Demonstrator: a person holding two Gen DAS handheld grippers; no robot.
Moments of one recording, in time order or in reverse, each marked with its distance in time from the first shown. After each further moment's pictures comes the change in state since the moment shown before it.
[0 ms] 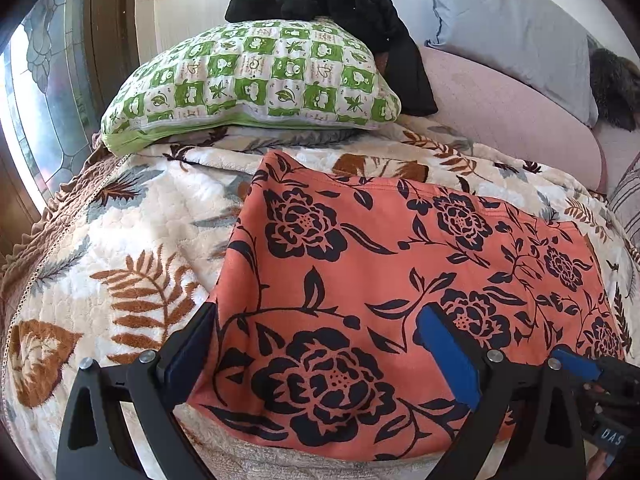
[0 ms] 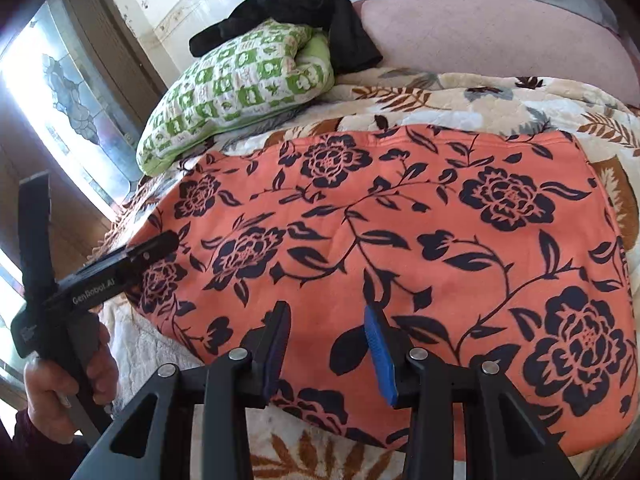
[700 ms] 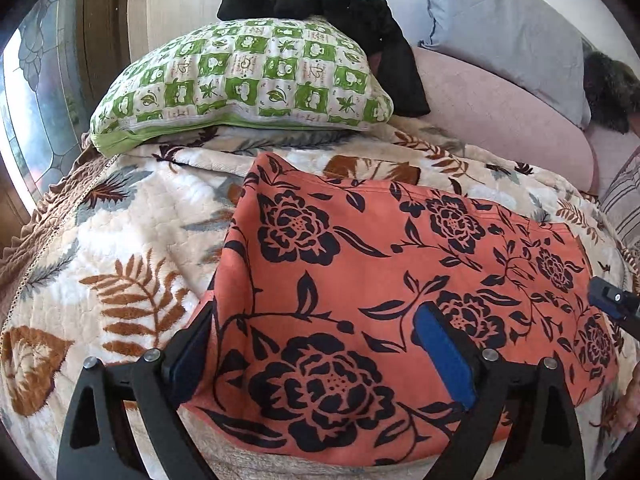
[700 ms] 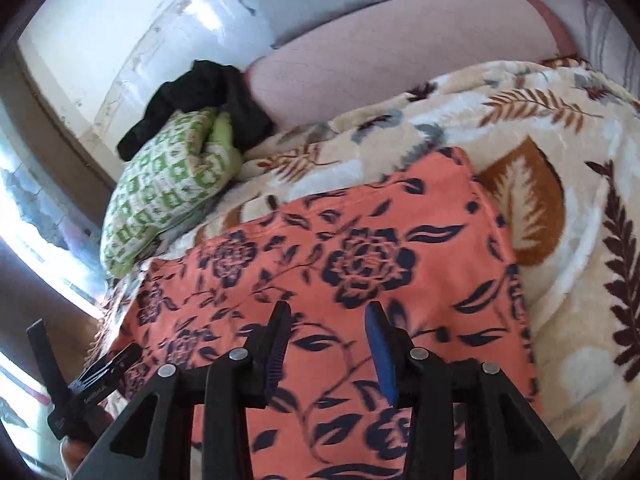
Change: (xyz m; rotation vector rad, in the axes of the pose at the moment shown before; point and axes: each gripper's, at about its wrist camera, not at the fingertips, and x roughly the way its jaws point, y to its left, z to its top) left arm 0.001 0.005 0.000 -0.004 0.020 -0.054; right arm -0.042 -0.091 0.030 0.260 -0.175 -0.026
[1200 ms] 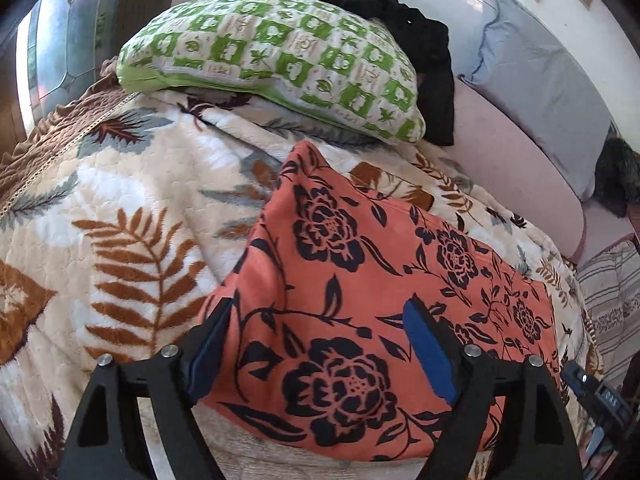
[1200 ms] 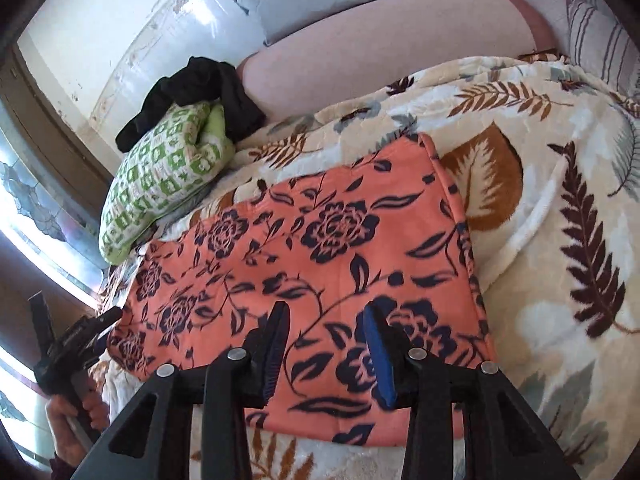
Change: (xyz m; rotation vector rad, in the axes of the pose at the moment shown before) left arm 0.004 0.042 0.010 -0.245 0.037 -0.115; right arm -0.034 -0.028 -0.014 0.040 0.016 -0.085
